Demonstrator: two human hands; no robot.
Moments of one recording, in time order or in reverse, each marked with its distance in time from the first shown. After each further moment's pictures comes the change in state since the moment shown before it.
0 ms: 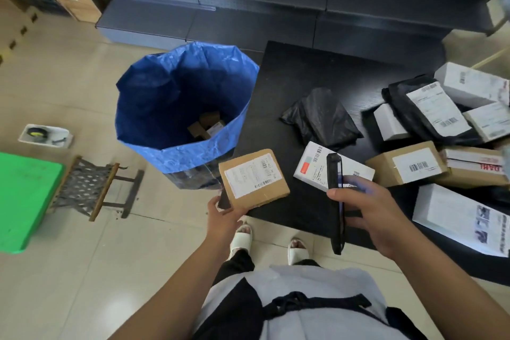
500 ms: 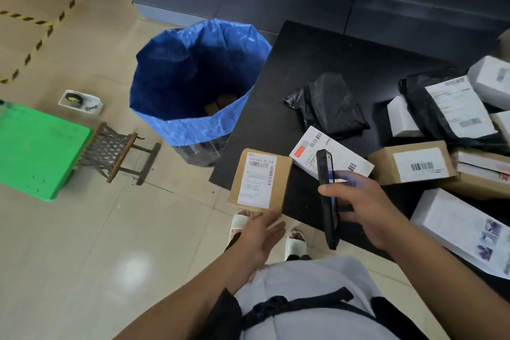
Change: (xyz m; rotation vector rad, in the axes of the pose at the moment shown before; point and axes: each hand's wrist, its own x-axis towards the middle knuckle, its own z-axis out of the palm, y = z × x) left_hand -0.062 -0.071 0.092 -0.367 -0.083 -0.361; right_hand 0.019 0.010 -0.038 -0.102 -0.188 0.041
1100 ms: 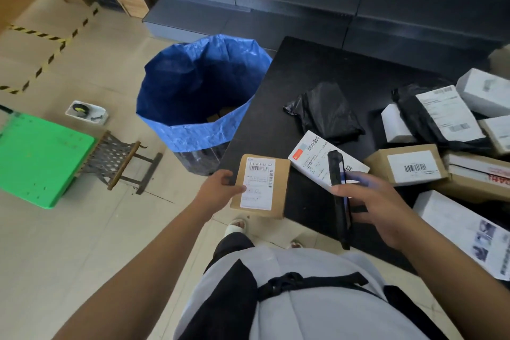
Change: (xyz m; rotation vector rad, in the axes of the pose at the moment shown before) left_hand -0.006 0.108 -0.036 1.064 0.204 0.562; right_hand -0.024 -0.001 -0.017 -0.028 0.034 -0.057
